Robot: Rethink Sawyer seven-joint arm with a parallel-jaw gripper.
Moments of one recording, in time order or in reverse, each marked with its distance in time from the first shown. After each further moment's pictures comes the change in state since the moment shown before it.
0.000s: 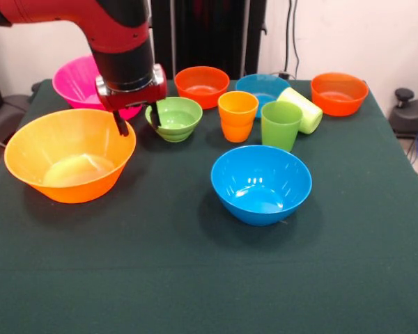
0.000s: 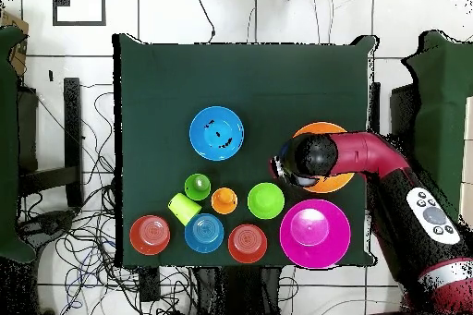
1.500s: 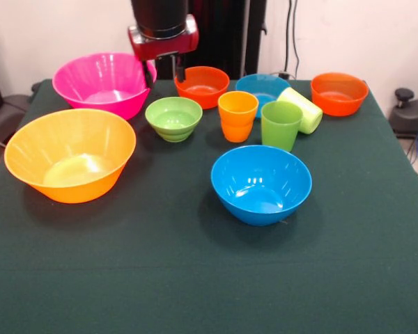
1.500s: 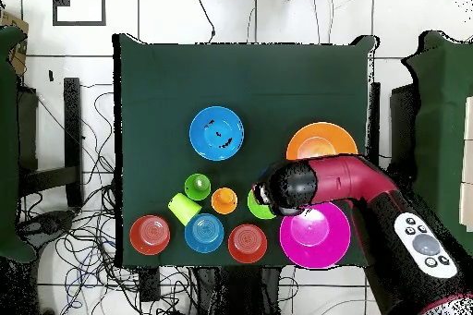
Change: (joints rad) arm 0.059 -0.212 -0.052 0.234 0.076 -0.062 0.017
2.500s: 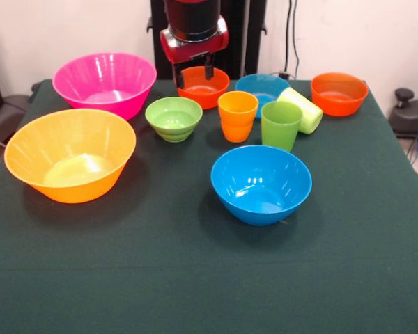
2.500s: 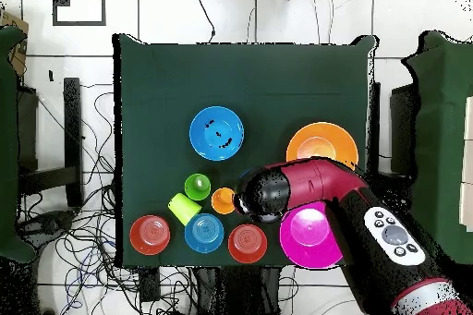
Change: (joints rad) arm 0.065 0.020 0.002 0.058 0.001 -0.023 0.000
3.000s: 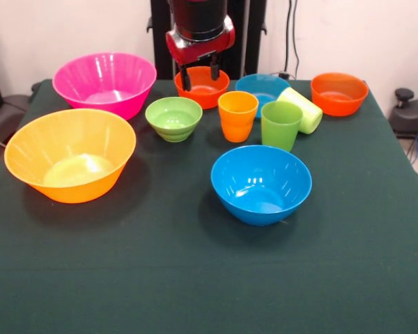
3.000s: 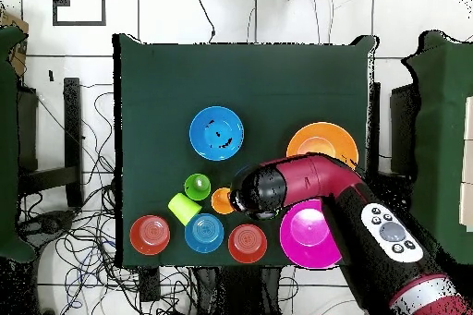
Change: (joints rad) arm -0.004 -0.003 0.034 0.000 0.000 0.000 -0.036
